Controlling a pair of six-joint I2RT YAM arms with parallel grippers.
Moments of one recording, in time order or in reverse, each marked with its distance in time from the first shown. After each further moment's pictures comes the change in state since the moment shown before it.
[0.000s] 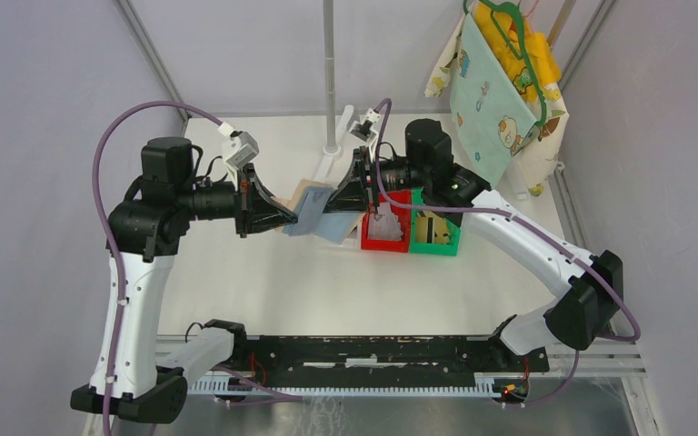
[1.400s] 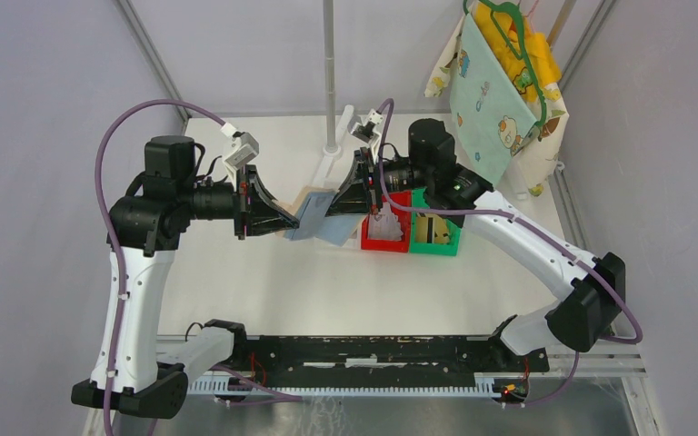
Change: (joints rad) left arm -0.001 0.021 0.019 -0.045 0.070 0.020; right arm -0.005 -0.013 -0.005 0.023 -0.050 0.000
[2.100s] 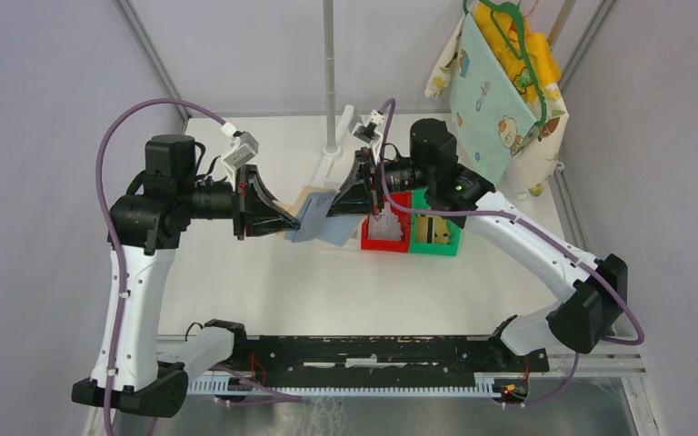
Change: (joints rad) left arm 0.000 0.005 0.006 0.000 0.044 0.000; right arm 0.000 -0.009 0.000 0.001 -0.010 -0.013
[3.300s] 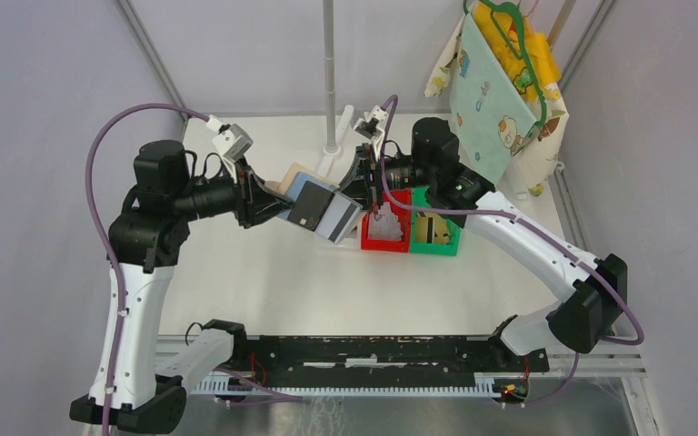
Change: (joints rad) left arm 0.001 -0.092 -0.099 0.248 -0.337 -0.169; right arm 0.006 0.000 0.000 0.047 0.015 0.034
